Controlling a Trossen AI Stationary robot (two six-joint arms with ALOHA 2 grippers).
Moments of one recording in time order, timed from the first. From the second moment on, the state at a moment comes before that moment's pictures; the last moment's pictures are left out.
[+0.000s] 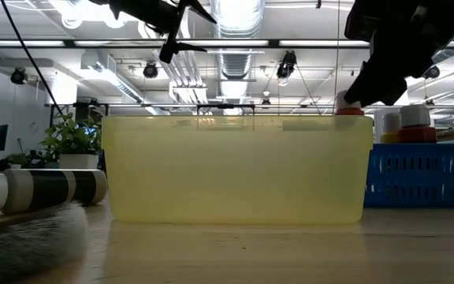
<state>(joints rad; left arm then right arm) 0.56 1.36 1.22 -0.07 0.15 -1.04 0.38 1.21 0.65 -0.23 0.34 0.63</state>
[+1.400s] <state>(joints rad) 0.56 1.36 1.22 -0.06 0.15 -1.04 0.35 1.25 0.62 -0.18 0.34 0.57</state>
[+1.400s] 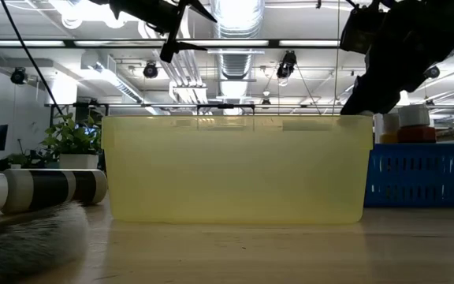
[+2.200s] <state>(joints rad) 0.44 1.31 1.22 -0.46 0.46 -0.53 0.34 1.17 0.78 -0.18 0.38 0.50</state>
